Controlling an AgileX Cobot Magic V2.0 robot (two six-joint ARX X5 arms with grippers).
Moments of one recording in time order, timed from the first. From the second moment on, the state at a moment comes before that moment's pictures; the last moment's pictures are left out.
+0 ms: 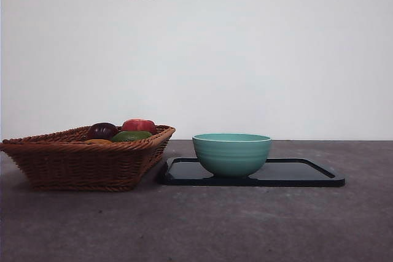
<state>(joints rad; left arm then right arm) -0.52 0.69 1.37 -1.35 0.44 0.09 0.59 0.43 1.03 -1.23 -0.16 0.24</state>
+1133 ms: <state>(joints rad) -0.58 0.56 1.30 -1.35 0.44 0.09 0.59 0.93 1.05 -1.13 -0.16 0.40</state>
